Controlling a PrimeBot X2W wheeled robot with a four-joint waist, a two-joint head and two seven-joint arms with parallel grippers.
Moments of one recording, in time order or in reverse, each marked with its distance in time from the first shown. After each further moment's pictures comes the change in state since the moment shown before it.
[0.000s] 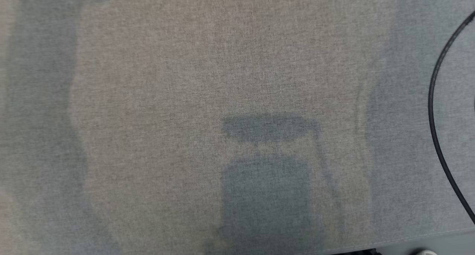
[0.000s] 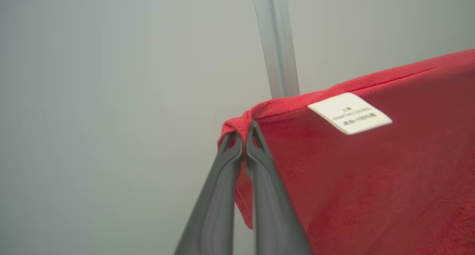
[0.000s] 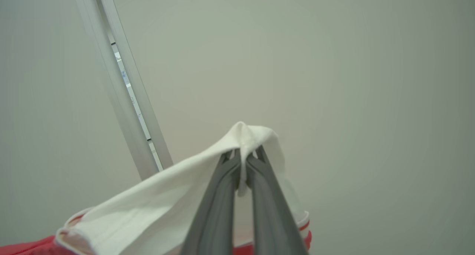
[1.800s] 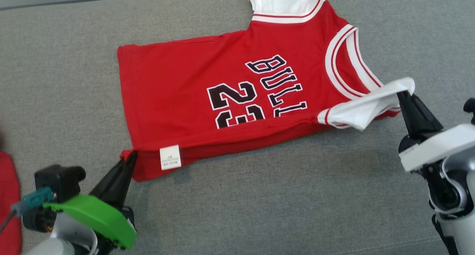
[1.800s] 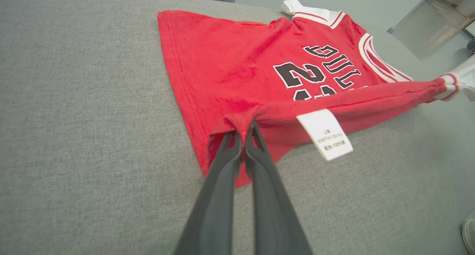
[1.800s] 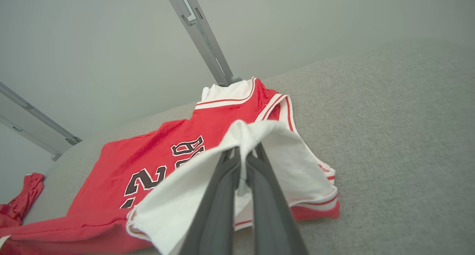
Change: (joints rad) left arm 1.482 0.348 -0.309 -0.738 -0.534 0.469 -0.231; right arm 1.485 -0.231 0.394 -0.552 0.511 0.000 0.072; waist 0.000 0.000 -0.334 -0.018
